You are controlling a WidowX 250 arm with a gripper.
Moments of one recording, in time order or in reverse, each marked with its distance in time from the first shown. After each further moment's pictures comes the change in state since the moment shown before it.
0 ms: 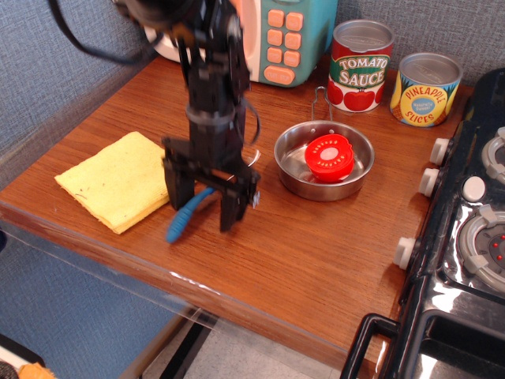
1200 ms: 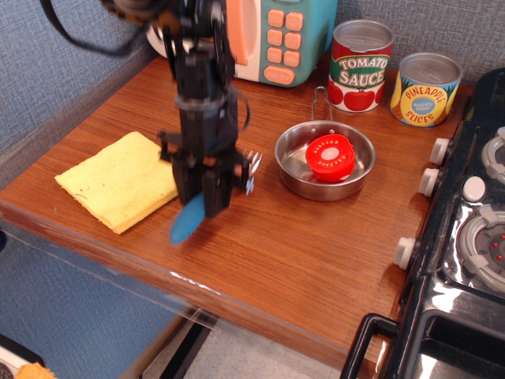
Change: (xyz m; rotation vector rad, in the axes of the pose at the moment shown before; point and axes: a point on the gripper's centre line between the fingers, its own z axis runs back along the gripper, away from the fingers) arm 0.007 0.006 0.032 -0.101 -0.045 -0.056
